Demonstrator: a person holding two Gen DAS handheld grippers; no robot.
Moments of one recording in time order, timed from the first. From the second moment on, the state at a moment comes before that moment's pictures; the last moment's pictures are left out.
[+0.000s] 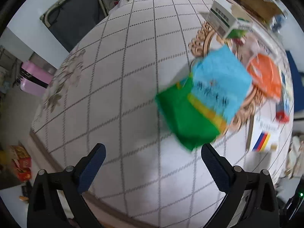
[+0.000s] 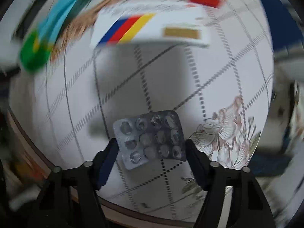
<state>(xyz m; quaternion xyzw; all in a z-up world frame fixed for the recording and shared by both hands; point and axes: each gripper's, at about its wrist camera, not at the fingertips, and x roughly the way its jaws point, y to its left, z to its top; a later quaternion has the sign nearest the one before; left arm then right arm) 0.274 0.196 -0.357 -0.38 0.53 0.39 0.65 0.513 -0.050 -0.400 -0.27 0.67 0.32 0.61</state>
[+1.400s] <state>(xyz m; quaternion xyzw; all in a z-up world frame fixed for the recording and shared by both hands) 0.229 0.094 -0.279 -0.22 0.57 0.26 0.75 0.480 -0.082 -0.306 -0.08 0.65 0.27 0.70</state>
